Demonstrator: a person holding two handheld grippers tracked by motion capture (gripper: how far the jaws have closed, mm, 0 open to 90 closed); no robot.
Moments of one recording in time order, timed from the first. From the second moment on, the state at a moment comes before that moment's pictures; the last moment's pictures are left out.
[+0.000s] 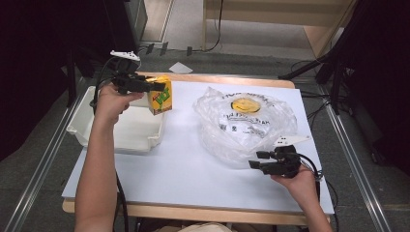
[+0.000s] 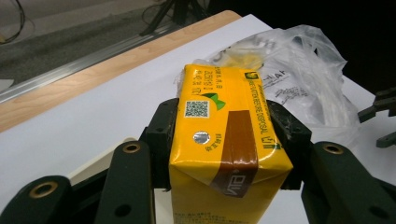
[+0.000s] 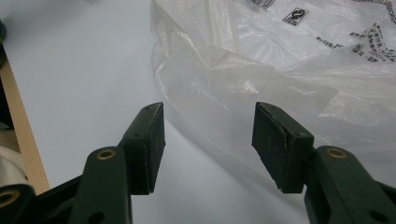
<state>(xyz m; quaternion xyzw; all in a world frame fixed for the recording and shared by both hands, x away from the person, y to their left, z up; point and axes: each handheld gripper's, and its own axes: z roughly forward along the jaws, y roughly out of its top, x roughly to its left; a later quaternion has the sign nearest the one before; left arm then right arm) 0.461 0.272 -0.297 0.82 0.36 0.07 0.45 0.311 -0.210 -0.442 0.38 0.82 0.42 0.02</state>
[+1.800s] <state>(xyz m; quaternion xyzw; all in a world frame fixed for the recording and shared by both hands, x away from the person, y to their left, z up) 0.479 0.311 -0.369 0.79 0.44 0.10 0.42 0.312 -0.208 -0.443 0.38 0.82 0.42 0.02</state>
